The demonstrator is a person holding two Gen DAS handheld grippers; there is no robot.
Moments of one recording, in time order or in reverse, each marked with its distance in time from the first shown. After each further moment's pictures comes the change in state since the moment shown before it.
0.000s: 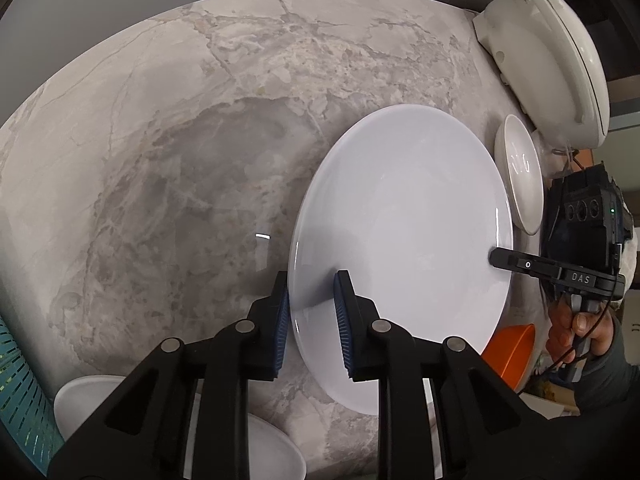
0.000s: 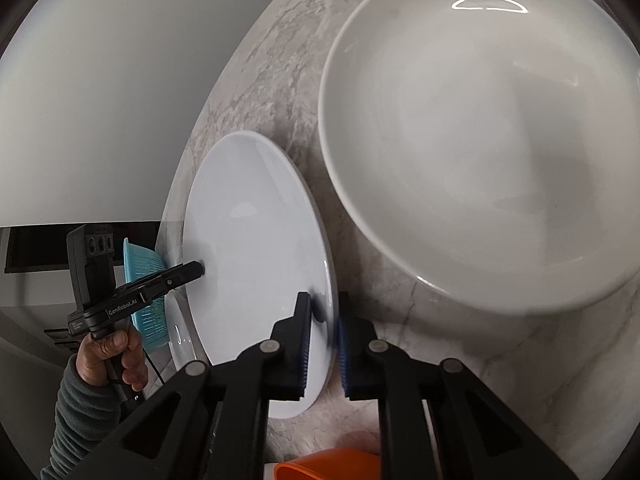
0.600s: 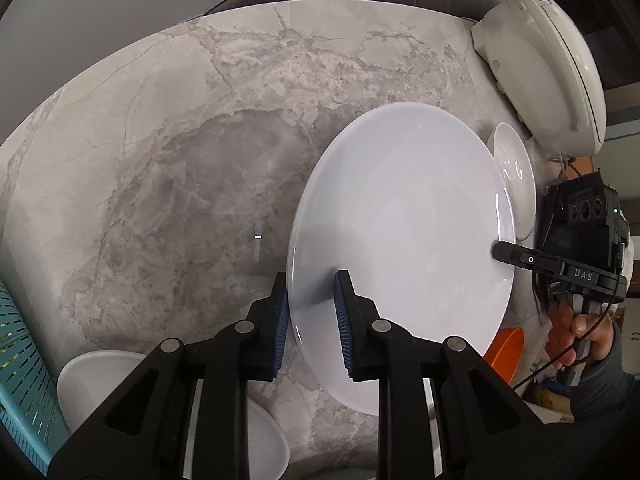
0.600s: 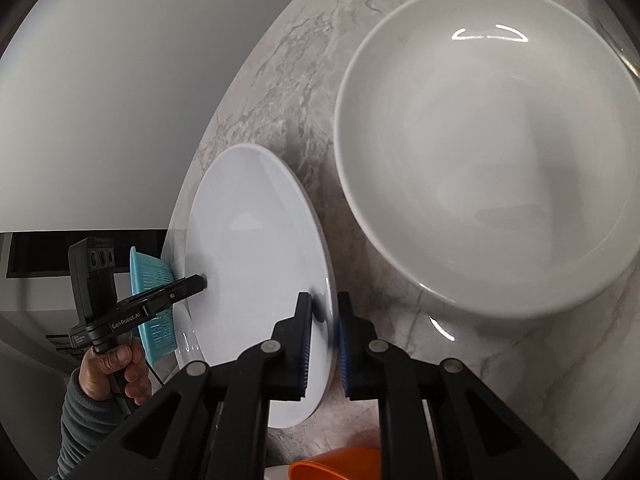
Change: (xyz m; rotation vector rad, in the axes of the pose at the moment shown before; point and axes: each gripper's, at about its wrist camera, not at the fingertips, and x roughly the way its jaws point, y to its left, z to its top) left arm -0.027 -0.009 -0.003 -0.027 -0.020 0.005; right arm -0.010 0.012 0.011 0.002 -0.035 0.007
